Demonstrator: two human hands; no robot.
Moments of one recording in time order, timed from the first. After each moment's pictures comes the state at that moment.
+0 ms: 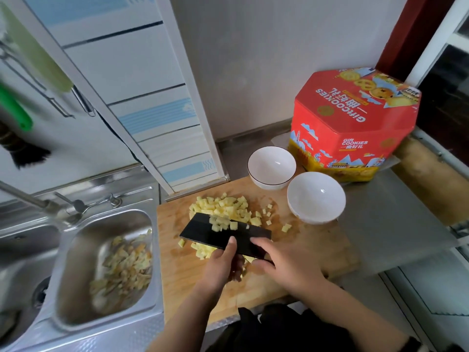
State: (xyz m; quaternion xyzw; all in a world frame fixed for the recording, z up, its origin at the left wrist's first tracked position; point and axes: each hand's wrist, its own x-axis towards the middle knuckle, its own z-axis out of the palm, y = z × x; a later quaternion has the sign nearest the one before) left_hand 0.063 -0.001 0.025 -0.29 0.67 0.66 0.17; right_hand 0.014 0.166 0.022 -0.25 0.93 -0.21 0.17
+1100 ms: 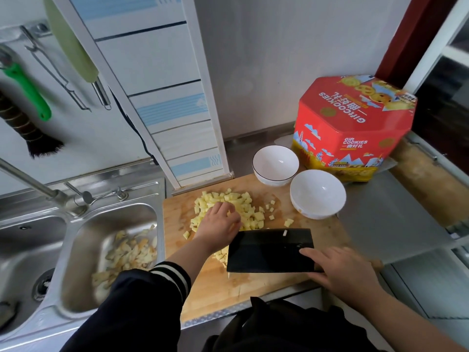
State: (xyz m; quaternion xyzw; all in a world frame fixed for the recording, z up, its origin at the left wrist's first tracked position) left_hand 0.008 -0.066 -0.040 0.11 0.99 0.10 -0.04; right_hand 0.034 0.259 -0.004 -0.36 0.92 -0.09 -0.07
